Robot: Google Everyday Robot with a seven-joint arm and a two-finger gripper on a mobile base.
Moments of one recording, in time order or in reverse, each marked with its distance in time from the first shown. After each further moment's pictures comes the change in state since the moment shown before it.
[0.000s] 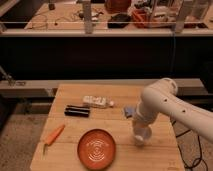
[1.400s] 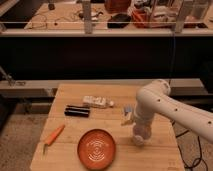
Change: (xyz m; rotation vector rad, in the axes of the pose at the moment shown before) arm -0.004 0.003 0.020 -0.054 -0.039 -0.007
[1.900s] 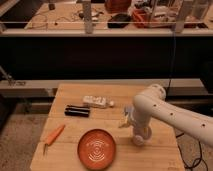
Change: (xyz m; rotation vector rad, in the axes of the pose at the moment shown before) arm -0.003 -0.011 0.028 0.012 0.018 -0.037
